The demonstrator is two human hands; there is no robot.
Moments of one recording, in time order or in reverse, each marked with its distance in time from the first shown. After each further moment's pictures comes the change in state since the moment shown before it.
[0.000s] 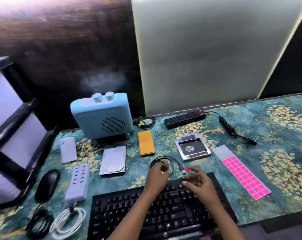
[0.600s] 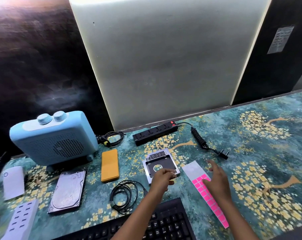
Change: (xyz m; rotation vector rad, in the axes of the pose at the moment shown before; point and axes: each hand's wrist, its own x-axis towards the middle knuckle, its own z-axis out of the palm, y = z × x) left_hand 0.069 0.094 0.105 -0.366 -0.234 -0.258; right_hand 0.108 0.031 -0.159 -0.647 0.403 0.028
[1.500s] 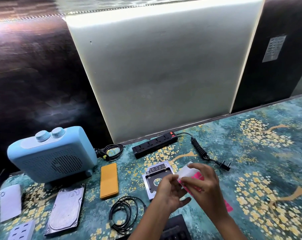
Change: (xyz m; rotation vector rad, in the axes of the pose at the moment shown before) left_hand -0.003 0.032 0.019 -0.652 -0.137 -0.315; right_hand -0.023 -0.066 -0.015 0.121 0.246 -0.752
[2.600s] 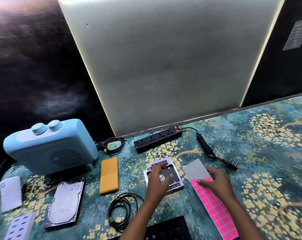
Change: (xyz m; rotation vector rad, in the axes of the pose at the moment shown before) left_hand 0.047 0.010 -0.048 0.874 0.234 0.786; right_hand 0.018 0.070 0.010 0.215 -0.381 0.865
